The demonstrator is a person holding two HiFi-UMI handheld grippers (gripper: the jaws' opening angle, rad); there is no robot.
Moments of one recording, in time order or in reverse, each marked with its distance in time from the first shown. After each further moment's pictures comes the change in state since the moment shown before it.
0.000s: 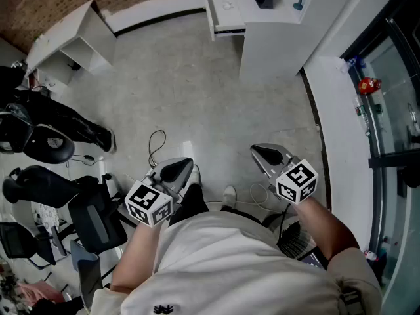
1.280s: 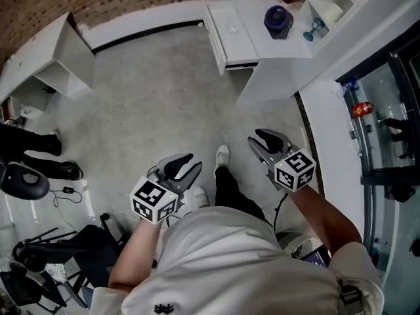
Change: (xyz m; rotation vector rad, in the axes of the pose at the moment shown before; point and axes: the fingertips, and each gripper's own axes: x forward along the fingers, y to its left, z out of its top) left arm 0.068 0.295 0.119 0.019 0.011 -0.172; right arm 0.274 -0.144 0.159 -0.020 0.047 -0.198
